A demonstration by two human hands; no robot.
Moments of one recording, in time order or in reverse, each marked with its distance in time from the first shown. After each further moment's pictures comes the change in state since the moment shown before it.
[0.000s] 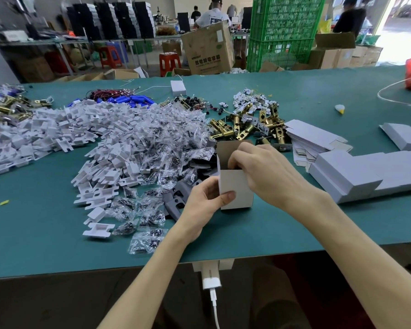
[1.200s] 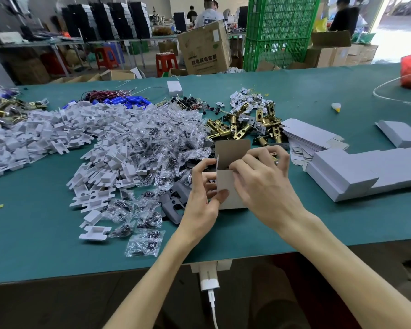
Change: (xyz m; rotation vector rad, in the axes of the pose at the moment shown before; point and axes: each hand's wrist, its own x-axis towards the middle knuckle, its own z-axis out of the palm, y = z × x) left_hand -0.004 -0.002 0.007 0.291 0.092 0.324; right_hand -0.030 -0.011 0.032 -0.164 0.323 0.098
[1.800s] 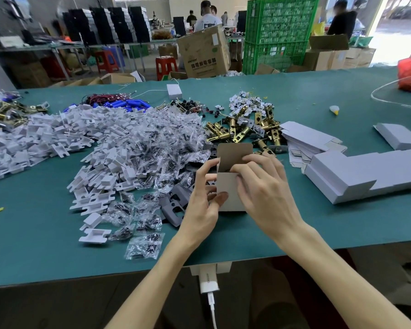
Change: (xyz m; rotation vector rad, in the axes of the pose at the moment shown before) left_hand -0.001 0.000 0.001 0.016 -0.034 0.035; right_hand -0.012 0.005 0.014 0.154 0.154 0.008
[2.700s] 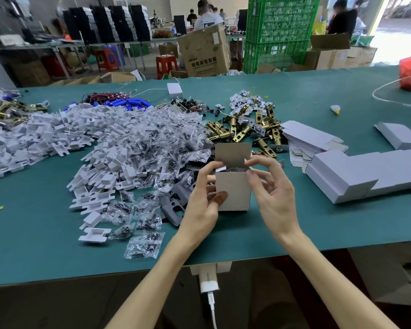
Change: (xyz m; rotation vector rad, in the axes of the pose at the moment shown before) left_hand 0.000 -0.001 -0.002 -0.005 -0.005 -0.038; right_hand -0.012 0.000 0.012 0.898 0.123 0.557
